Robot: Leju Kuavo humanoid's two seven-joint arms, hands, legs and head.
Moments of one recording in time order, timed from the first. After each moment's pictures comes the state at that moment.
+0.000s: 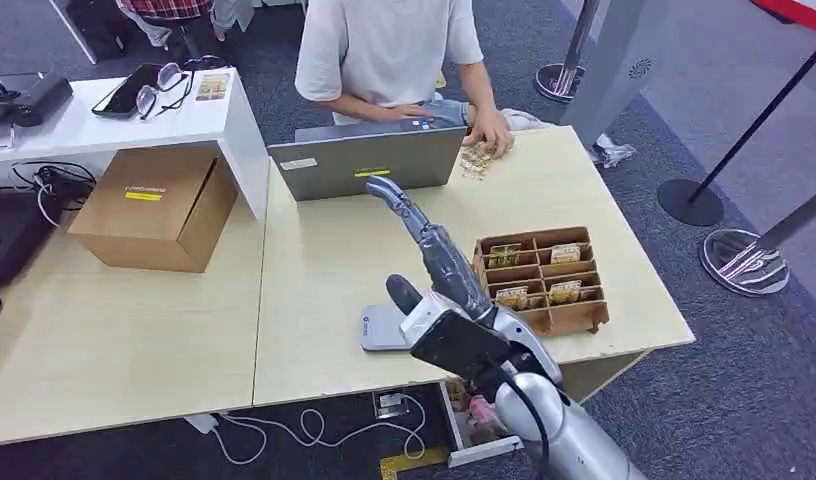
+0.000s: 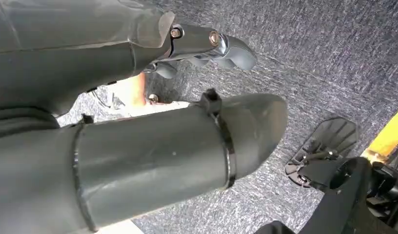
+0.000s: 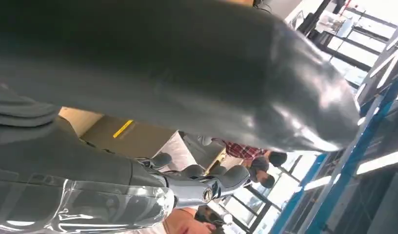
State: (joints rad) left arm -0.16 0.16 -0.37 -0.47 -0.36 -0.39 0.02; right arm -0.34 -0.09 0.61 -1.58 0.29 -0.05 -0.15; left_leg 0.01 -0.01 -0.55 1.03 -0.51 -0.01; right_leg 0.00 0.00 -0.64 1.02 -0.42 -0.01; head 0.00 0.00
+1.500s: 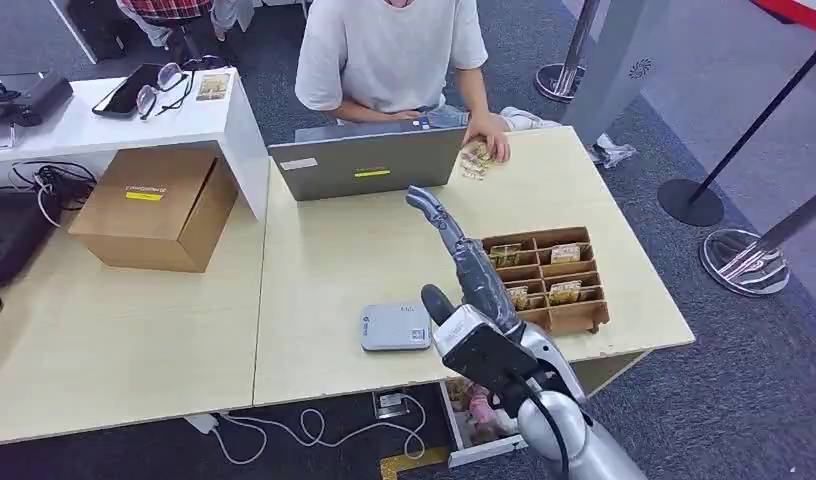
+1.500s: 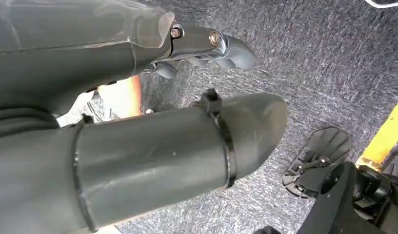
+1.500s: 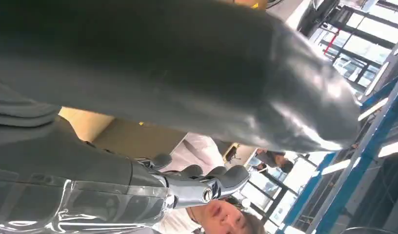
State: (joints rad) left arm -0.15 0.15 -0.37 -0.53 -0.42 -0.38 0.02; right arm -0.24 -0.13 0.56 -1.64 0.33 -0.09 -0.15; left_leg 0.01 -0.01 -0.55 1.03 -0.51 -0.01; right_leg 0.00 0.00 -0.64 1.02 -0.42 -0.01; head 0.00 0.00
